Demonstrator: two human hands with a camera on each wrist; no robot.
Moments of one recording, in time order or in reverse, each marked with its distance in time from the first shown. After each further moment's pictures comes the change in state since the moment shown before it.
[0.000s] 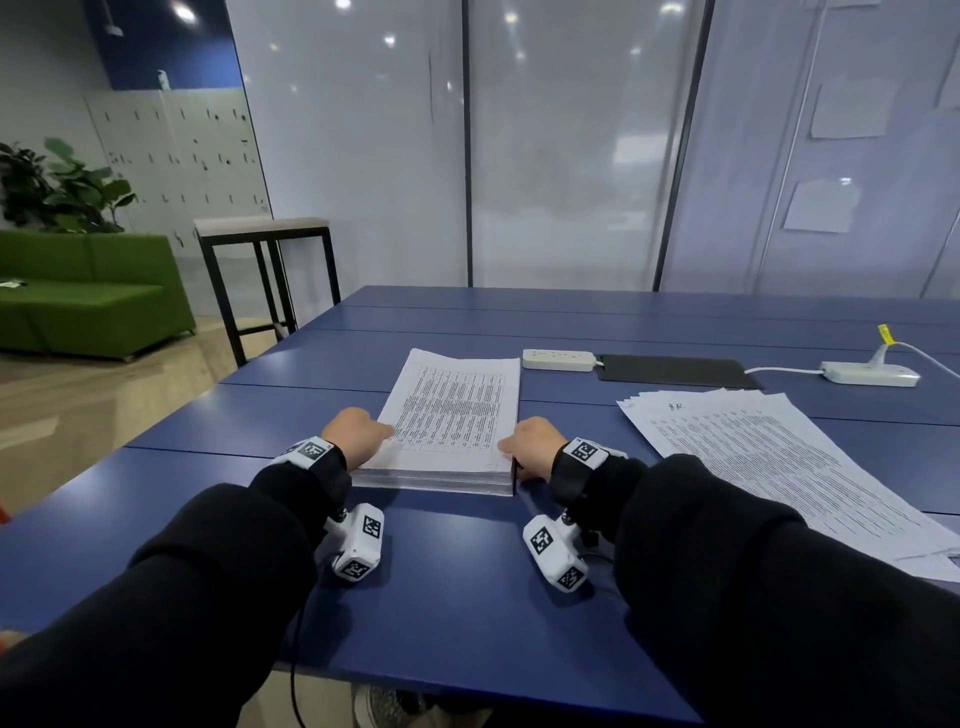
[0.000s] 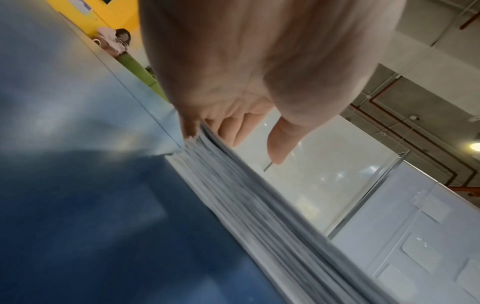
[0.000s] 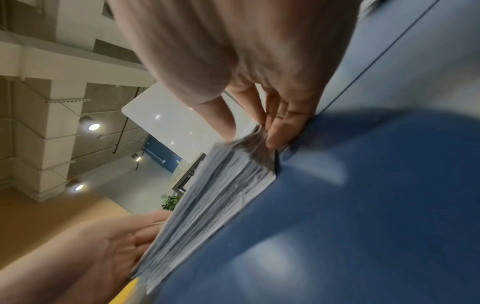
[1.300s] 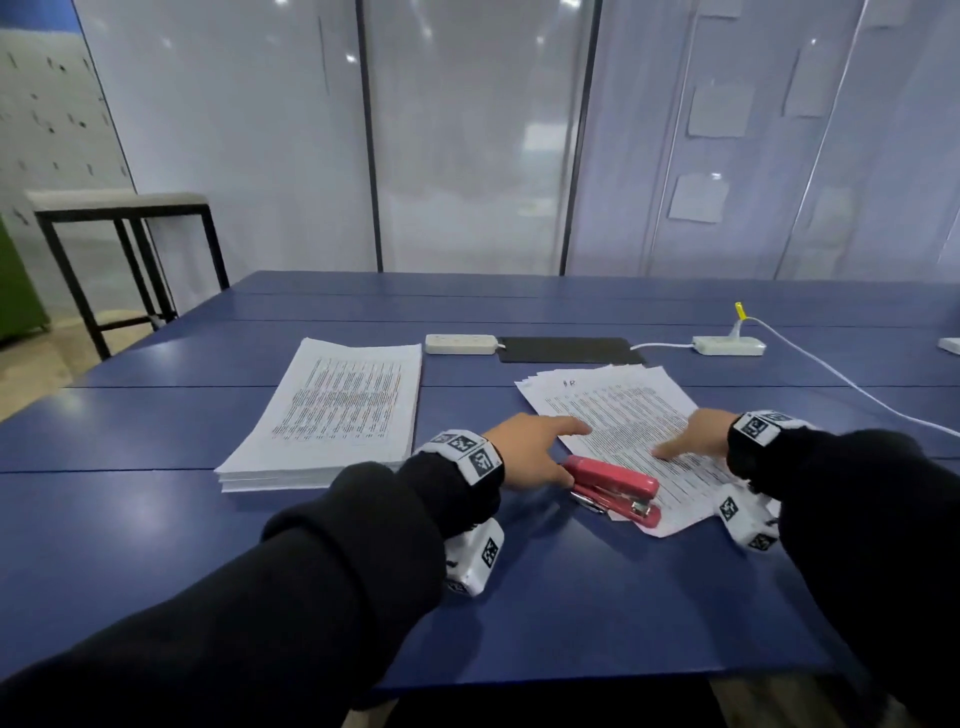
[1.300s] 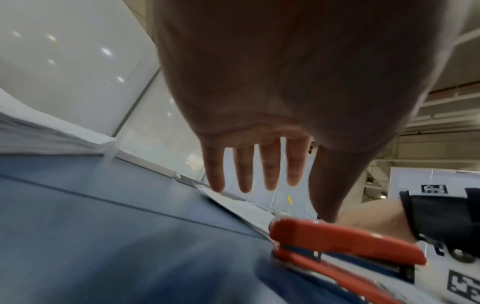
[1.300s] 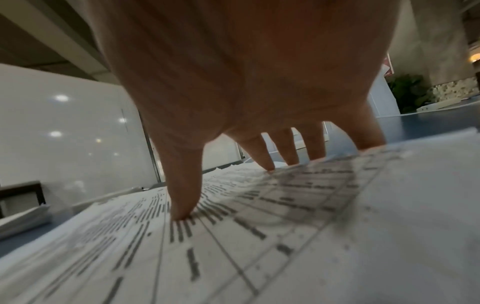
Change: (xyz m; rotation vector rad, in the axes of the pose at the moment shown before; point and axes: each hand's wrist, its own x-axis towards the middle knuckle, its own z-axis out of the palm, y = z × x) left_hand -0.139 0.212 0.159 0.307 -0.518 0.884; right_hand -0.075 0.170 -0.285 -0.710 0.153 0.438
